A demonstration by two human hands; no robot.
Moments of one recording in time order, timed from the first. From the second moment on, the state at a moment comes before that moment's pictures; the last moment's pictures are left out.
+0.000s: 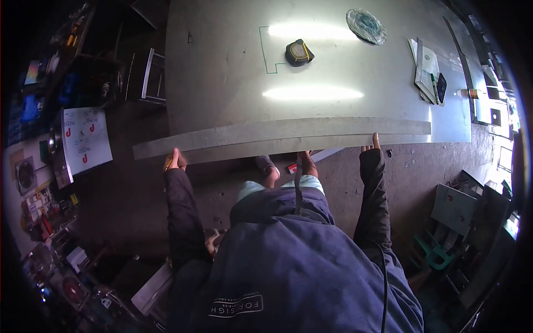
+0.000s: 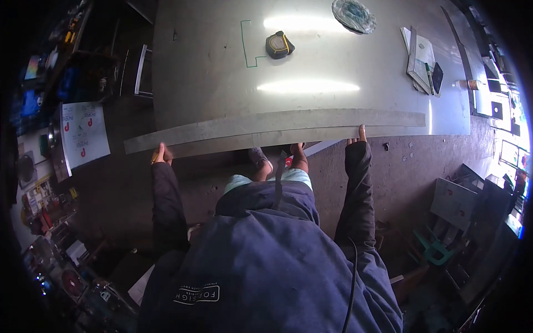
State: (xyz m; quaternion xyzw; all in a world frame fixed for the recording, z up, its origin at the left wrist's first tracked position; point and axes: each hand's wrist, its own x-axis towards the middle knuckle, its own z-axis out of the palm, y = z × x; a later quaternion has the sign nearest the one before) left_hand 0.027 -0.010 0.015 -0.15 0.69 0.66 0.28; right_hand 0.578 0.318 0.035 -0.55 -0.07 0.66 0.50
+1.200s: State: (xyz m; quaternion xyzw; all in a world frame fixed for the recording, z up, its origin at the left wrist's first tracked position) left_hand 0.031 -0.011 0.025 -0.15 0.74 0.59 0.28; right_hand 0.573 0.336 0.033 -0.60 -0.16 0.65 0.43
